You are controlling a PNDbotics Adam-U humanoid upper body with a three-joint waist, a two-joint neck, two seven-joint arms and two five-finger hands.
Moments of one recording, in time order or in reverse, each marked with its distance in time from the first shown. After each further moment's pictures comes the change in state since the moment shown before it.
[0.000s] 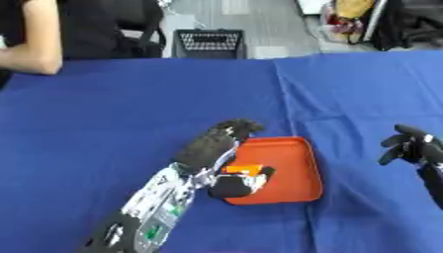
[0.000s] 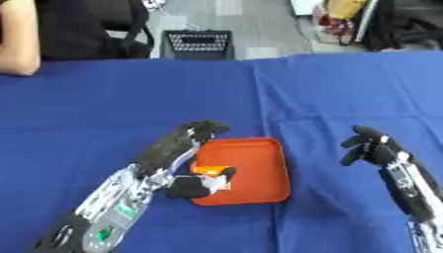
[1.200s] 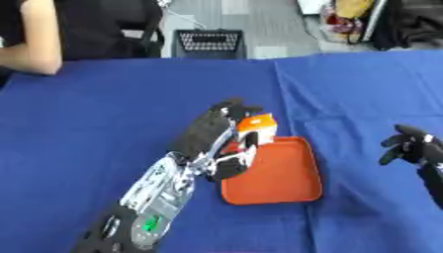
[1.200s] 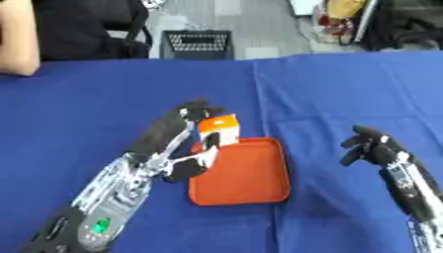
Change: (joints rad) left arm -0.059 -0.004 -0.051 0.030 -0.019 0.019 -0.021; right arm 0.000 0.000 0.000 0.000 0.000 0.000 0.000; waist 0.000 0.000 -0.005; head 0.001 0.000
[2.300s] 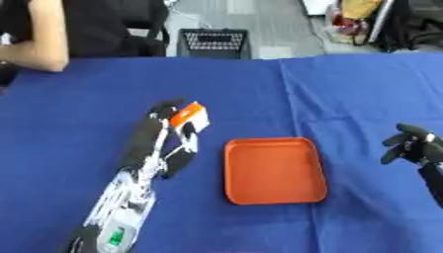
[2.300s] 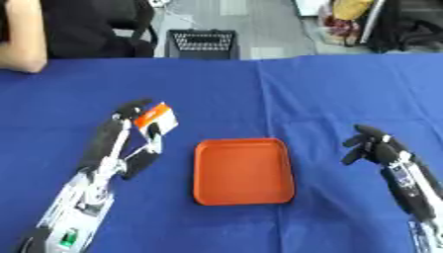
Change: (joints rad) left arm 0.113 -0.013 0.177 -0.043 0.039 0.144 0.189; right arm 0.000 0.000 -0.006 0.000 0.001 -0.003 -0.005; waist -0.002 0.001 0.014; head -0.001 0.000
